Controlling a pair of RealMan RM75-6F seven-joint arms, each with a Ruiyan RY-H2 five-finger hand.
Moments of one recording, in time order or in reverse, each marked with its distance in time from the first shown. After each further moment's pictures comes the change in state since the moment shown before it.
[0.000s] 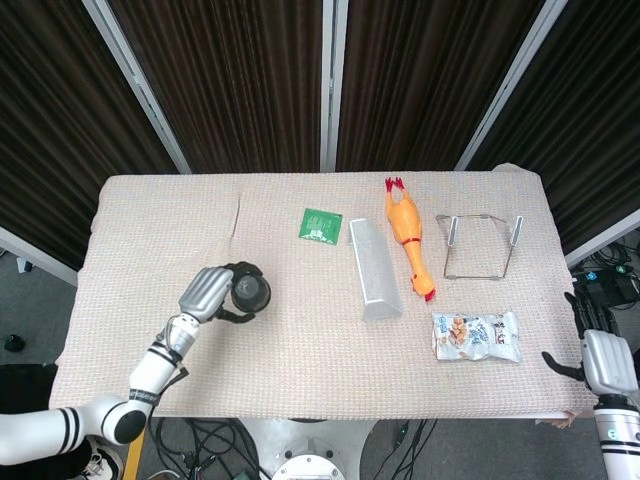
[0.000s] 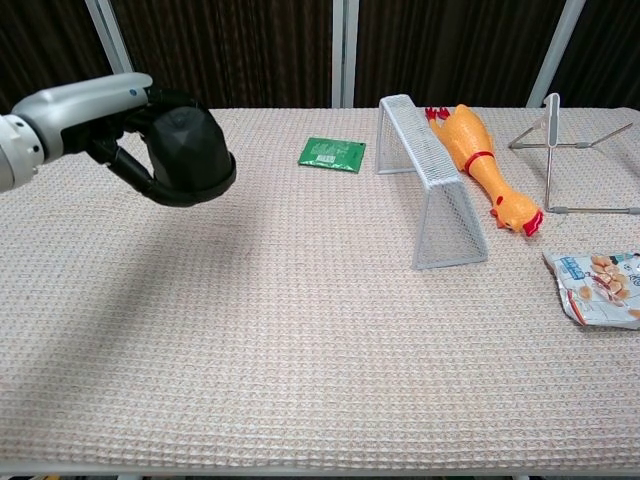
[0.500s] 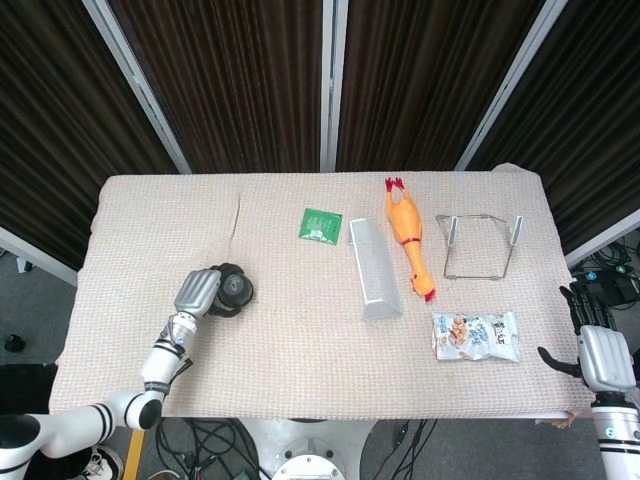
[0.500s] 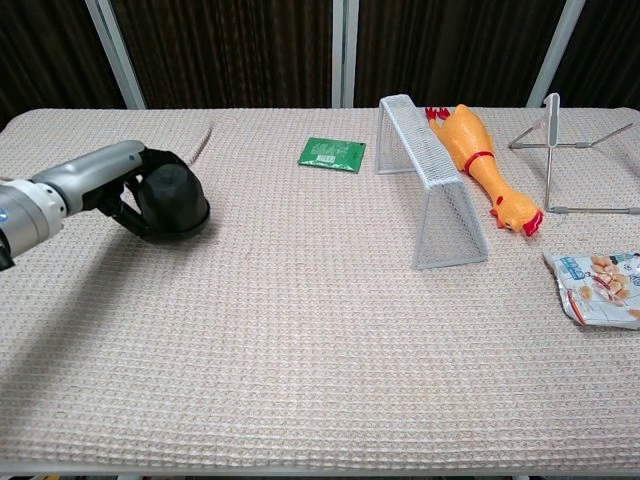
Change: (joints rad) left arm 0.022 -0.247 0.017 0.440 0.013 -0.029 -0.106; right arm 0.007 0.029 0.006 -0.066 -0.021 0.026 -0.042
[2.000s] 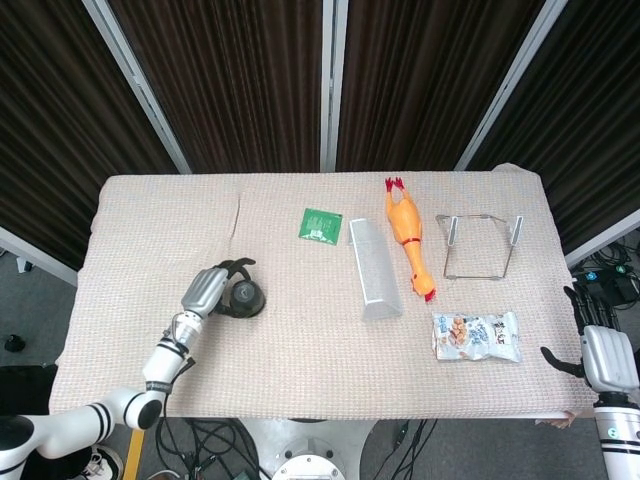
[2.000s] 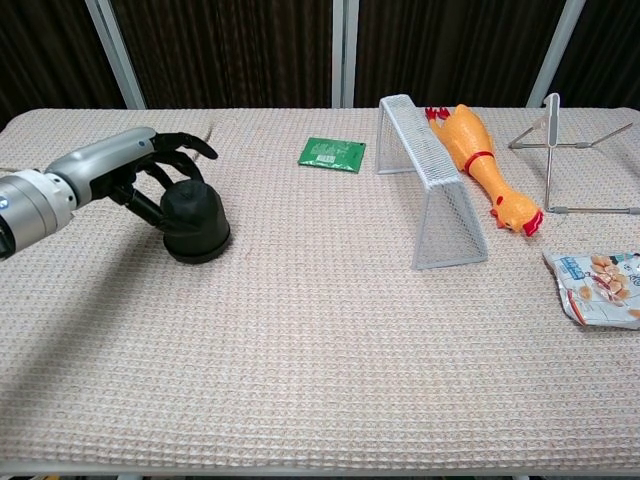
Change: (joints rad) left arm 0.010 0.035 -0.045 -0.063 0.100 -0.018 -0.139; right arm -0.002 0.001 -0.002 0.004 0.011 0.002 0.004
